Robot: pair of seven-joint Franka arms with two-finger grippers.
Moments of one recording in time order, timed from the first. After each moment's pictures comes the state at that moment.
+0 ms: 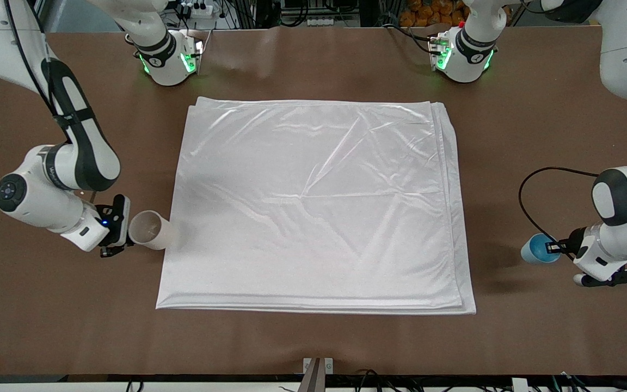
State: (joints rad) left arm 0.12 0.66 0.00 -1.45 0.04 2.03 0.00; right arm -0.18 0.48 0.19 -1.86 0.04 2.38 -1.69
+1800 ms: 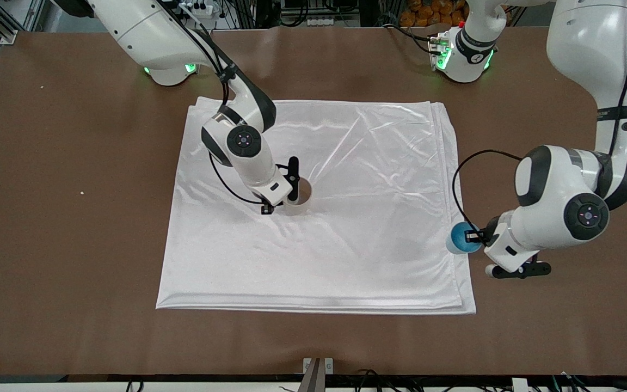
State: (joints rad) left arm -0.15 0.57 -0.06 -1.43 -0.04 1.90 -0.25; right arm 0.41 0.58 0.26 -1.78 -0.23 2.39 -0.78
